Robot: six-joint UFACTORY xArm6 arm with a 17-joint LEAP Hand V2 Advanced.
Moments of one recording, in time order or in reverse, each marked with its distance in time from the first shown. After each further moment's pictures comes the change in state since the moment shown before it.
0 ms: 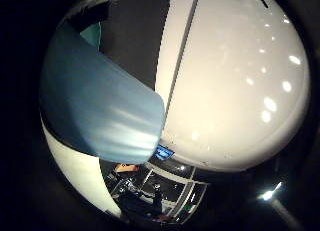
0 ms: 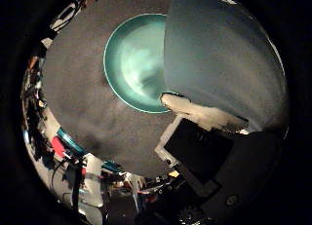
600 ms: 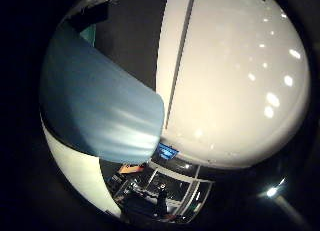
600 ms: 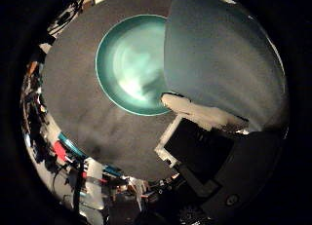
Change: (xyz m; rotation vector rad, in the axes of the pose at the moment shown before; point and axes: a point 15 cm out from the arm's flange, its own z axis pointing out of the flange) arm -0.005 0.001 0.010 0.047 -0.121 0.099
